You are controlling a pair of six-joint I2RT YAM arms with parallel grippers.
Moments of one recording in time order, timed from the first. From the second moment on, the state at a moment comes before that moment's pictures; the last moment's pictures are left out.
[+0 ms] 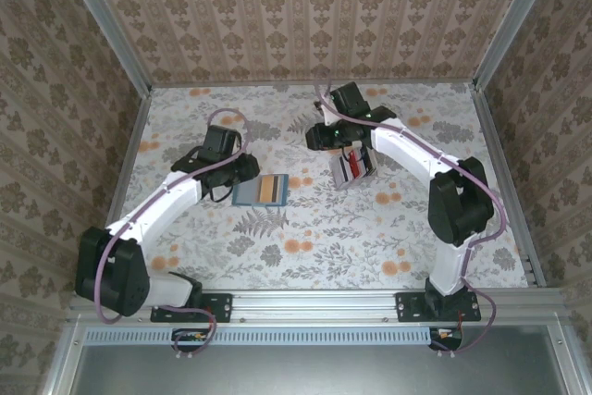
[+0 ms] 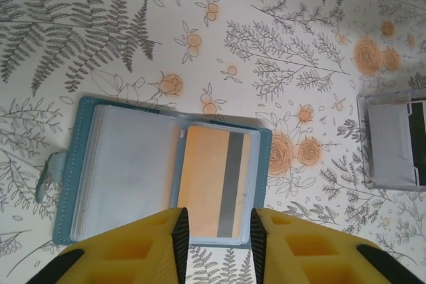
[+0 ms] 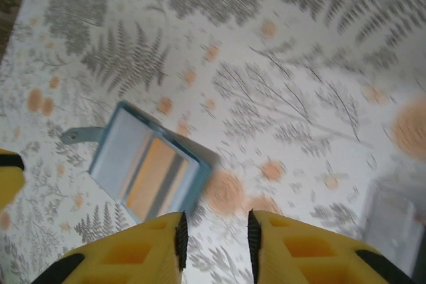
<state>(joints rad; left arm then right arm) -0.44 1.34 0.95 -0.51 0.11 -0.59 0.45 1.85 1.52 -0.58 -0.33 0.30</state>
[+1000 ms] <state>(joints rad) -0.66 2.15 1.61 -0.43 0.45 -0.55 0.14 1.75 1.20 -0.54 -0.32 0.34</state>
